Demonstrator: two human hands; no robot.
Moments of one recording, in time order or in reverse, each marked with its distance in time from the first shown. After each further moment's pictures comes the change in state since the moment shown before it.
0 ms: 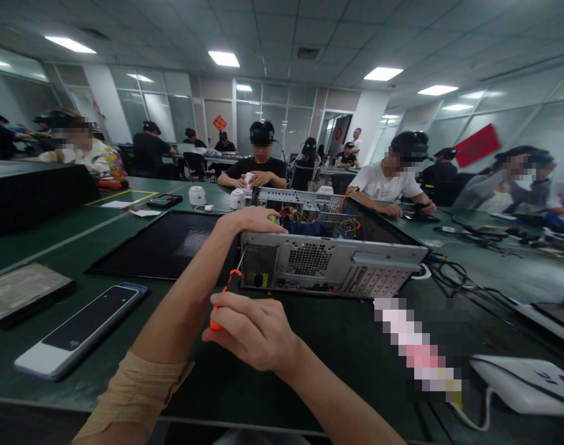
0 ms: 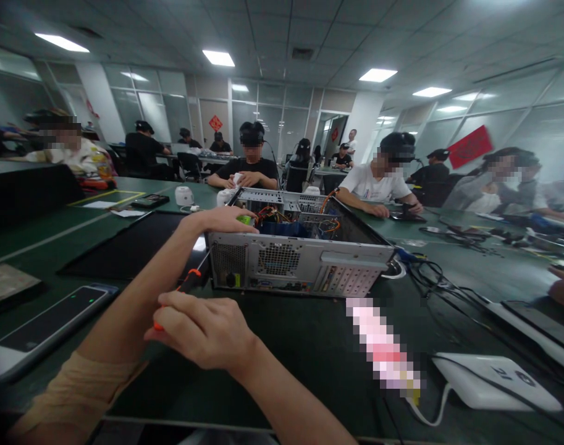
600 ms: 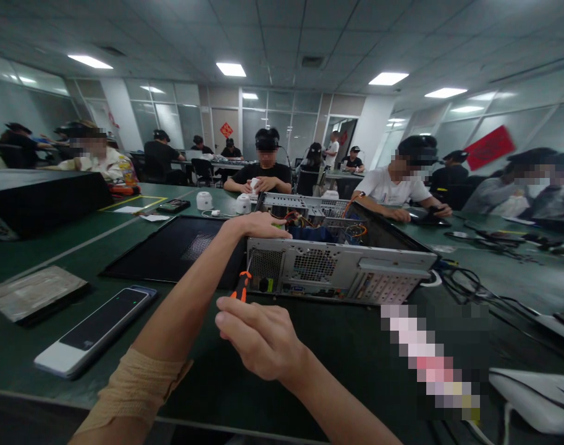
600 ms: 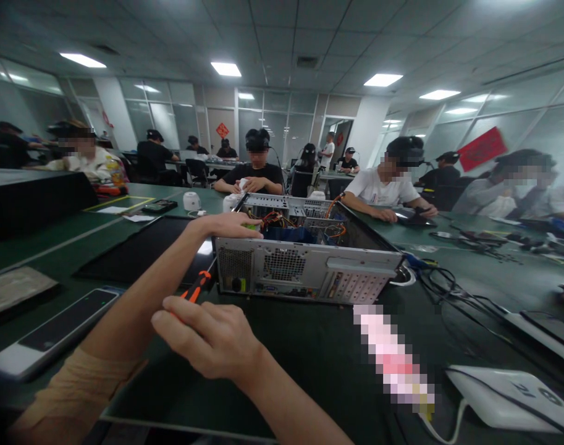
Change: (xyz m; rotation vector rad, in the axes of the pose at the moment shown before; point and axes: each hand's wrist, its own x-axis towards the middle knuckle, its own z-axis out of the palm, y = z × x) left_hand 0.000 -0.004 -0.002 0.053 -0.064 0.004; right_hand -0.004 -0.001 -0.002 0.003 -0.006 -0.009
